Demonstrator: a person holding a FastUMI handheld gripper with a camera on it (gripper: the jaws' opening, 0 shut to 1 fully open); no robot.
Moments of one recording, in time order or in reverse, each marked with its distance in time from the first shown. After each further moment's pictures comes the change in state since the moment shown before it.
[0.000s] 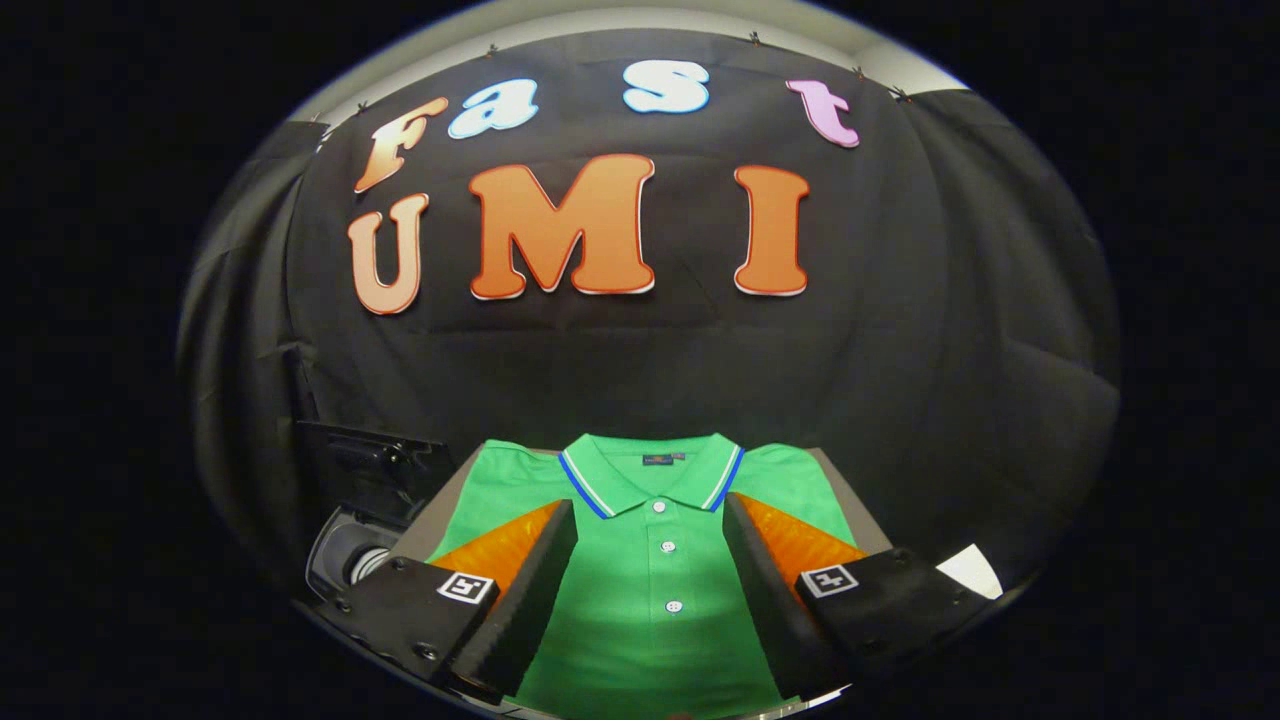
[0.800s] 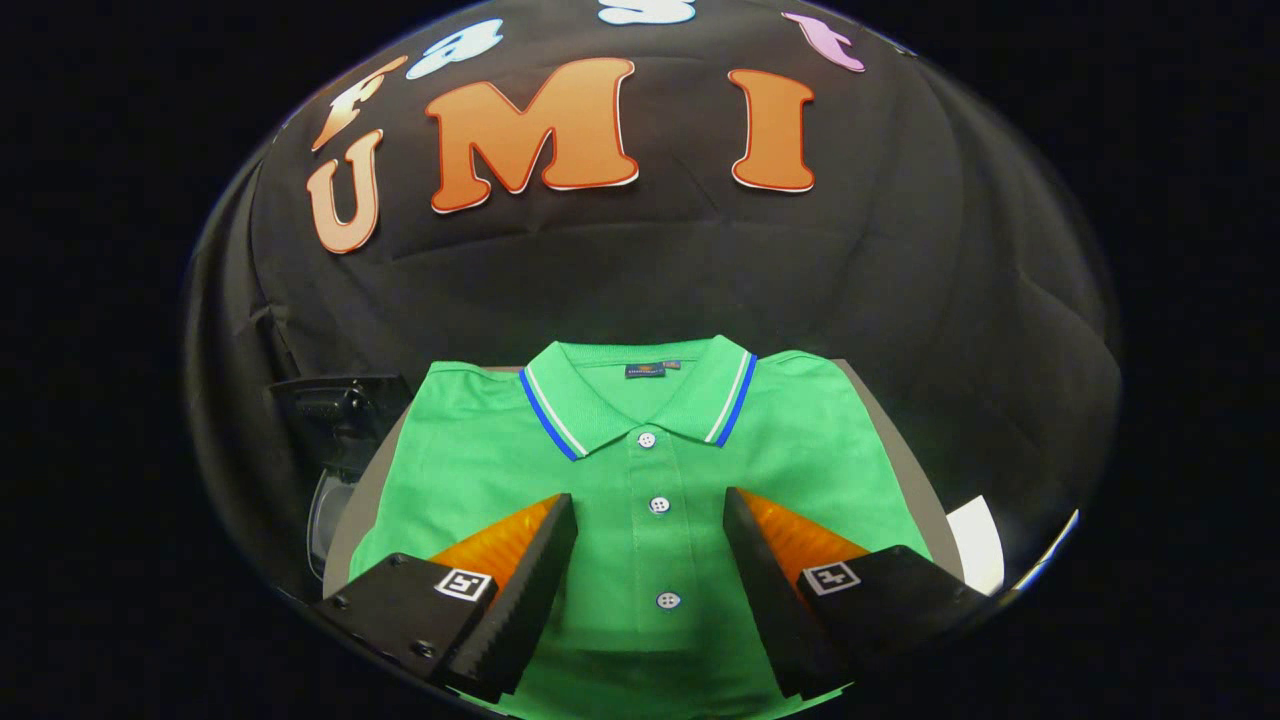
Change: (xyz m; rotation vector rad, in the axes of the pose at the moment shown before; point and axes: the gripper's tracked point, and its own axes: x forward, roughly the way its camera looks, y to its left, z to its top) arm 0.039 -0.006 -0.046 0.035 0.252 -0.015
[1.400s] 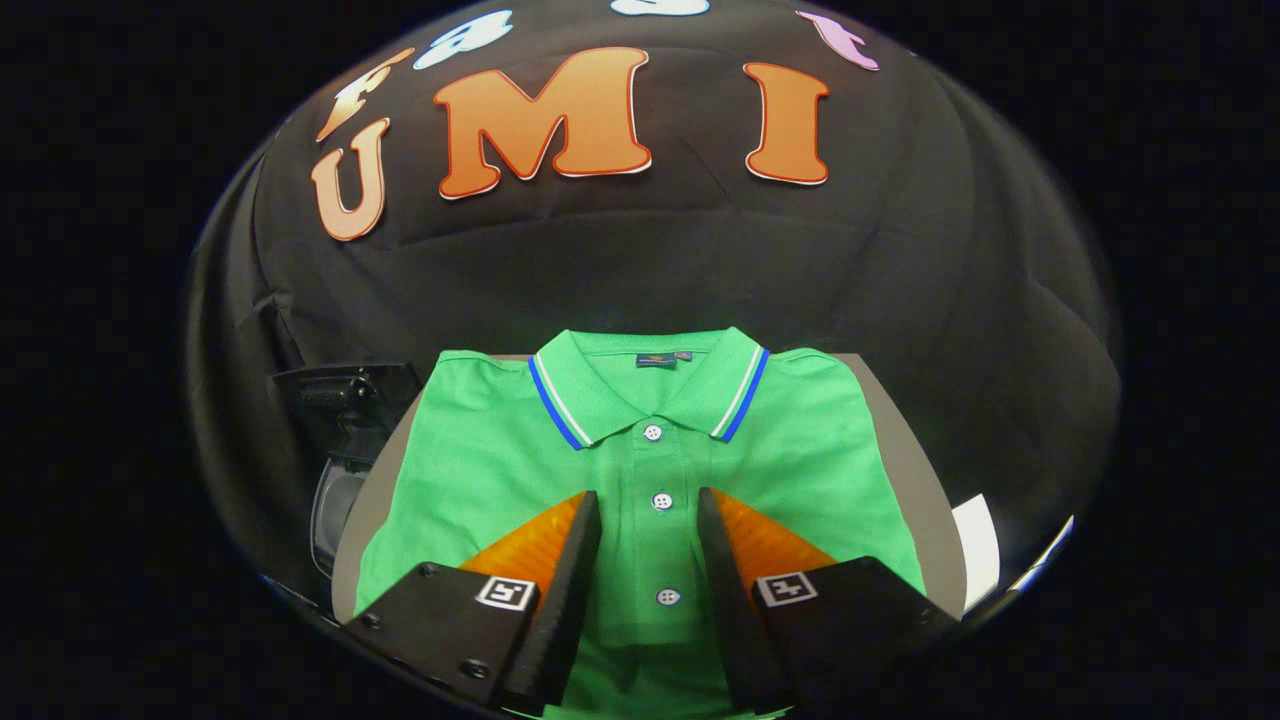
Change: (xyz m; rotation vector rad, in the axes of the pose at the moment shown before) arm -0.003 0.009 -0.005 -0.013 0.051 0.008
